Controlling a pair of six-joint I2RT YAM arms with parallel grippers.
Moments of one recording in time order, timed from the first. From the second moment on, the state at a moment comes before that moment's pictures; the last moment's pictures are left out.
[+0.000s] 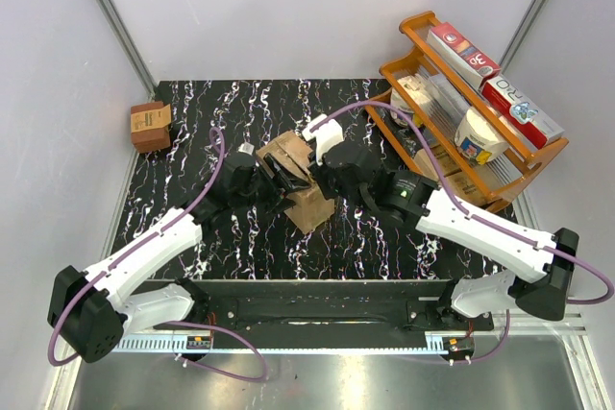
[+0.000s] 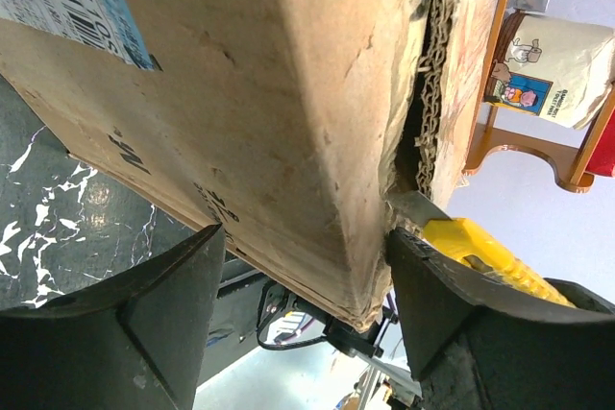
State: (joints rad) left arm -0.63 1.09 0.81 -0.32 0.17 -1.28; right arm 1.06 1.34 1.34 -0.49 0.37 0.16
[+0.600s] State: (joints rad) left arm -0.63 1.05 0.80 -0.30 0.18 -1.22; right arm 1.05 1.30 1.50 -0.58 0.62 0.14
